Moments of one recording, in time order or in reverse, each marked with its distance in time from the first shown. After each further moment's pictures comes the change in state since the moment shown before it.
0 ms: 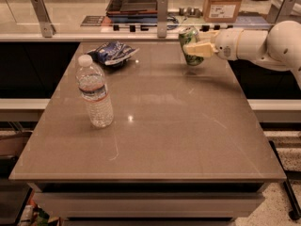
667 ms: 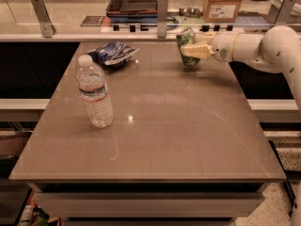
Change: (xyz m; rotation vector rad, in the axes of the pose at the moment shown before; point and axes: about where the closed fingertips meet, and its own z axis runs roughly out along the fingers) arm 0.011 -0.007 0.016 -0.028 -0.038 0.013
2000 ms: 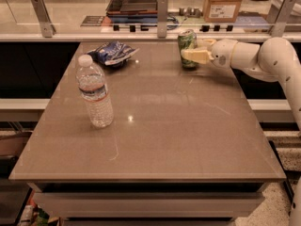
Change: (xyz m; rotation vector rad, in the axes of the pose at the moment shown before) arm 0.027 -0.005 0.007 0.001 -0.036 0.063
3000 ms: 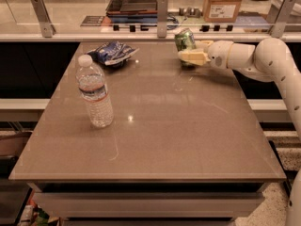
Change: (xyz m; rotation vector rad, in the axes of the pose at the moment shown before) arm 0.000 0.005 0.010 -0.016 -0.001 0.002
